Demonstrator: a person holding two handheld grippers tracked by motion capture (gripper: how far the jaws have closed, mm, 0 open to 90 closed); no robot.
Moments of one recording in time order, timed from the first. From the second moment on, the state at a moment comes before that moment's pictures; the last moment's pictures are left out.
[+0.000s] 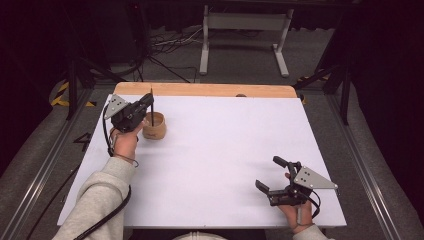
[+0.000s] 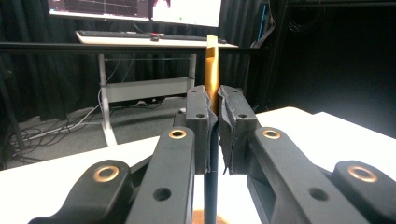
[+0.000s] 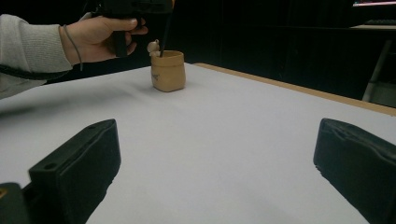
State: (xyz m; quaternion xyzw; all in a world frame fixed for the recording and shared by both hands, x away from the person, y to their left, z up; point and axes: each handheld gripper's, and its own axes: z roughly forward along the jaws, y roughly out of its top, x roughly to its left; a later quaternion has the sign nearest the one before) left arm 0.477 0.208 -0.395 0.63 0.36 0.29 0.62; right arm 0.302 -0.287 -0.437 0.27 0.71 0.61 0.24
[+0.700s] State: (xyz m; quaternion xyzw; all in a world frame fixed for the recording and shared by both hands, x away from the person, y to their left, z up) left arm 0.476 0.207 -0.408 0.64 0.37 0.28 0.61; right arm 0.302 -0.287 -0.437 0.27 0.71 0.60 0.24
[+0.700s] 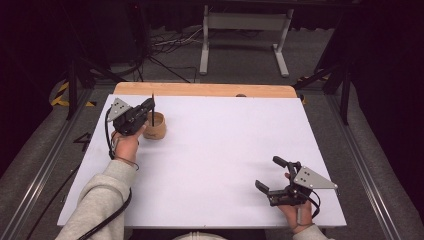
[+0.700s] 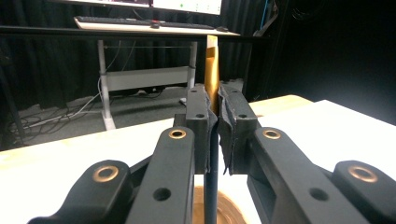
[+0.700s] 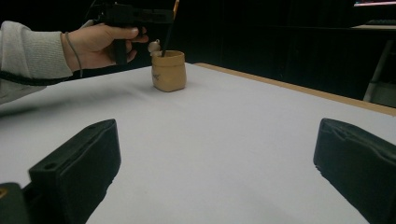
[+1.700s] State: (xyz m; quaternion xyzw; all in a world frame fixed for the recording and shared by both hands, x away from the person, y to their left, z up) left arm 0.450 0.228 -0.385 0.65 0.35 0.18 0.65; right arm 0.314 -0.299 -0.421 0.27 0.71 0.59 0.26
